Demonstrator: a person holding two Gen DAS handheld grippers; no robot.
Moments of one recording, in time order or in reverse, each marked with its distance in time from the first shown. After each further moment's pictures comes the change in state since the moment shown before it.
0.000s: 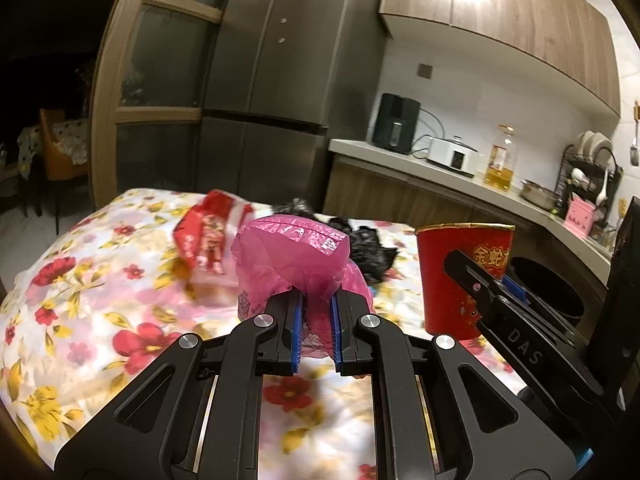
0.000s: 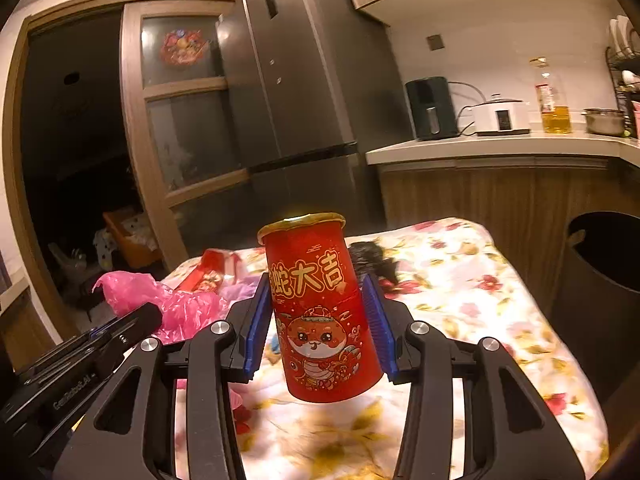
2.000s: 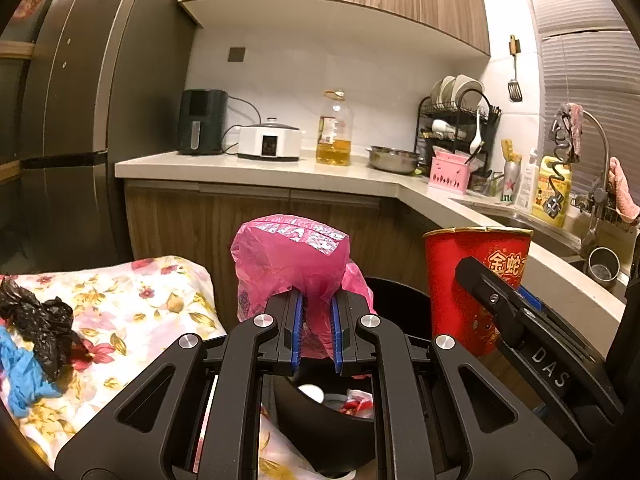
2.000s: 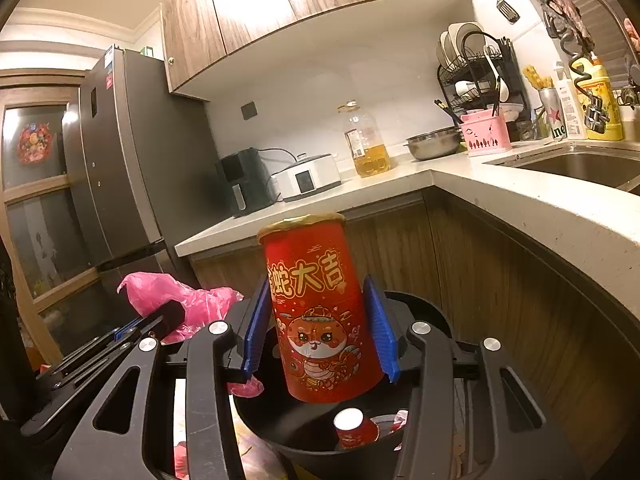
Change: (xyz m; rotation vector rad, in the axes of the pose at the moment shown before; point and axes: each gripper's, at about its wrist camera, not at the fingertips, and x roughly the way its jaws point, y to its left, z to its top) left arm 0.123 -0.313 0.011 0.247 0.010 -0.487; right arm -0.091 -0.255 0.051 0.205 -0.234 -0.488
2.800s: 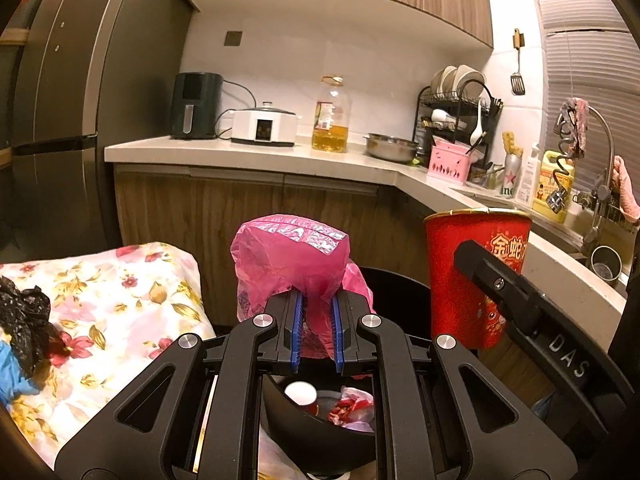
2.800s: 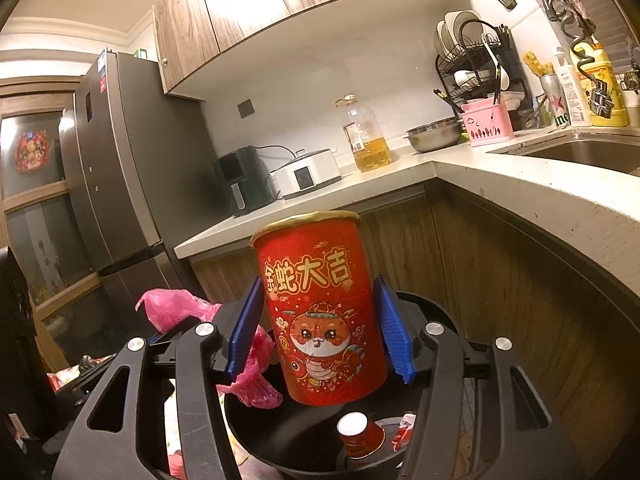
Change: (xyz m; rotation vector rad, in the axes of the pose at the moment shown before) left arm 0.030 0.000 -0.009 -0.019 0.042 -0.027; right arm 0.017 -0.006 0.002 0.034 0.016 0.015
